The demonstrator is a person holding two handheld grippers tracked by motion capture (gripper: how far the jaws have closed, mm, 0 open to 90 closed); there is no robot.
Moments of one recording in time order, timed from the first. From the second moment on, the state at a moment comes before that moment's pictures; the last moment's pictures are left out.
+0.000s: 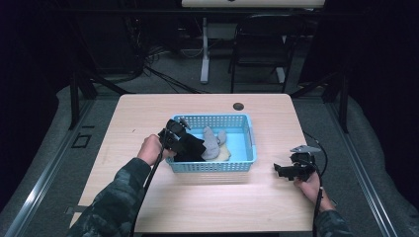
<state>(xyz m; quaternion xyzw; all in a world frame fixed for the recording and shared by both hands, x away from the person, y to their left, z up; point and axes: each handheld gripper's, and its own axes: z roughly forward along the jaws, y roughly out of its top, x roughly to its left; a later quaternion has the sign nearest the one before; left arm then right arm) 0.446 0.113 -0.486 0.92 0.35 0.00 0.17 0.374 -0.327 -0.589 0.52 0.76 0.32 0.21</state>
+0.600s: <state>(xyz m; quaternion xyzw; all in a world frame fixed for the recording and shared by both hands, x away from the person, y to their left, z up) 0.451 0.114 -0.417 0.92 0.33 0.02 0.21 0.374 -0.327 -0.589 0.52 0.76 0.32 0.21</state>
